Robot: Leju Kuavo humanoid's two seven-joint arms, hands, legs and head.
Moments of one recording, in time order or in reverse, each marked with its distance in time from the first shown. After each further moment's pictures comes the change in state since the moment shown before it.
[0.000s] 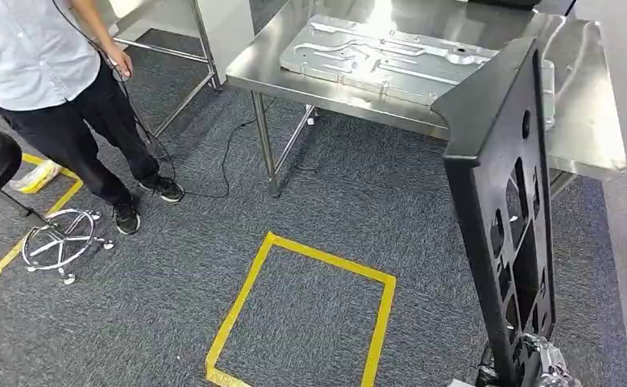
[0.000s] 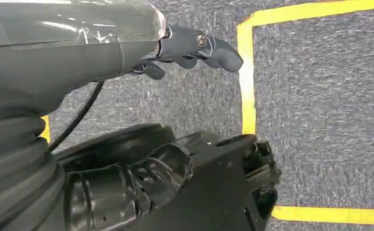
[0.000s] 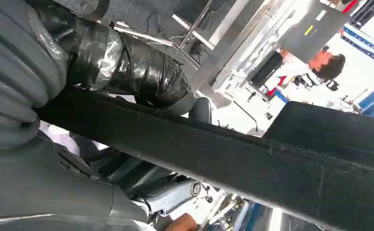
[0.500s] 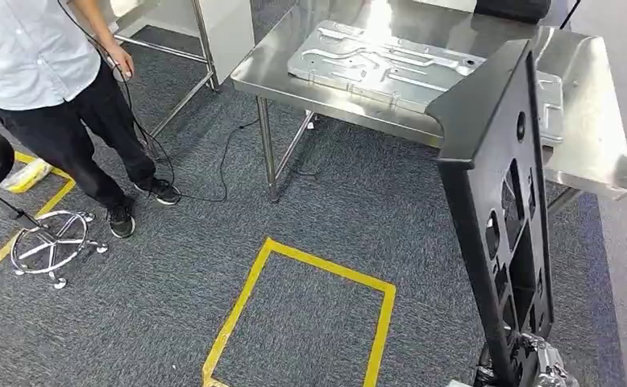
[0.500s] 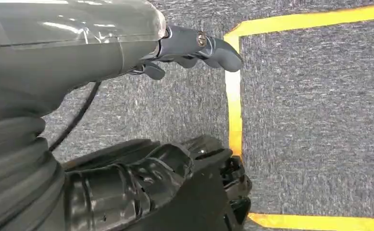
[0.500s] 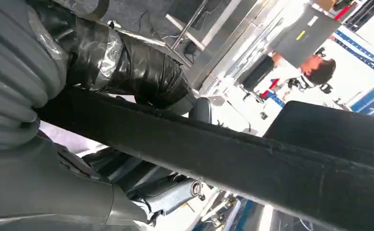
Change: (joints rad) left arm 0.000 0.000 0.000 0.000 0.000 -0.002 0.000; right arm 0.001 -0.003 0.005 0.003 -0.003 0.000 0.001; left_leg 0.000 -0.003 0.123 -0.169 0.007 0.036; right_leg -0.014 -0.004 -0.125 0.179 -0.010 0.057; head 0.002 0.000
